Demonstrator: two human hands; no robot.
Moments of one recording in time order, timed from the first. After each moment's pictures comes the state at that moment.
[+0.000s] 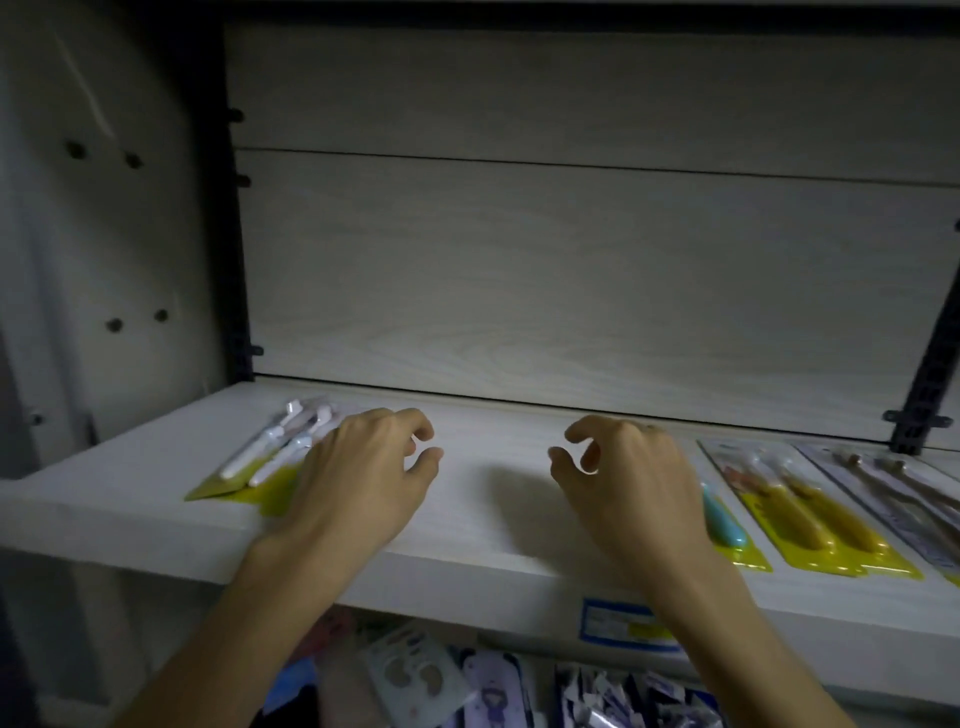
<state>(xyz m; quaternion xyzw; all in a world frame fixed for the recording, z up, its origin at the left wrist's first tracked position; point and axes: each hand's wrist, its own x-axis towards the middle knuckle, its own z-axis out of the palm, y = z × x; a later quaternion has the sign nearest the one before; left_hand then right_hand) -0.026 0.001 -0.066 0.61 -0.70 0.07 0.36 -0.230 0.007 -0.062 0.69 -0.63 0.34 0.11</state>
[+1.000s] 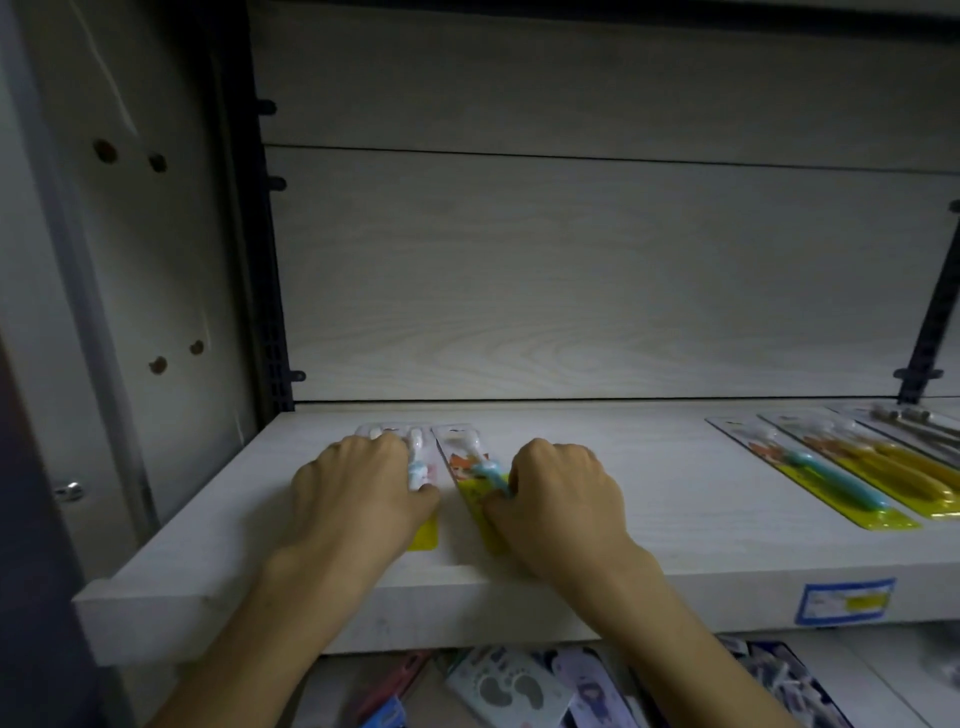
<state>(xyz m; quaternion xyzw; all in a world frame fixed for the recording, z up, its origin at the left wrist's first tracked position) 0.115 -0.036 -0.062 0.66 -0.71 0.09 0.21 -0.027 -0.009 -0.067 0.66 -0.70 0.26 0.05</state>
